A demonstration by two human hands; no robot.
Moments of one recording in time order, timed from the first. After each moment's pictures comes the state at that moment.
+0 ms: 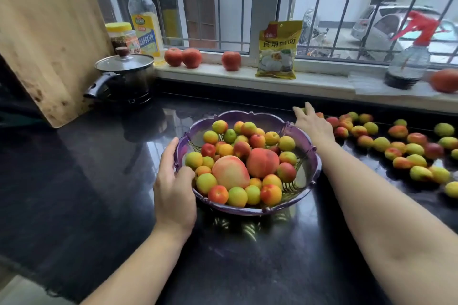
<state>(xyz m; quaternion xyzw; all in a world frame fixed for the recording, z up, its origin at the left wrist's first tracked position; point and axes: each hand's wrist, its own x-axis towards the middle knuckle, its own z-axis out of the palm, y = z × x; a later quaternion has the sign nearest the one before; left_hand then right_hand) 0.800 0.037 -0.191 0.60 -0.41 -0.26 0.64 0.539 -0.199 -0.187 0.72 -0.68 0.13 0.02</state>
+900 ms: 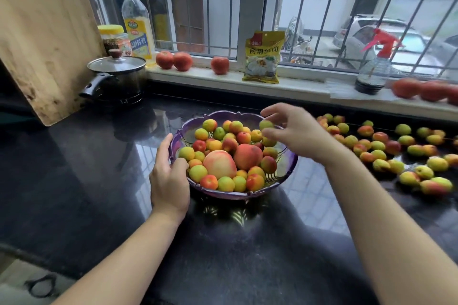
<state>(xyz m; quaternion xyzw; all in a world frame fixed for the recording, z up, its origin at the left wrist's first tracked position) 0.799 0.039 -0.187 0.62 -0.41 -0.25 0.62 0.554 -0.061 -0.102 0.78 -0.50 0.31 -0.20</state>
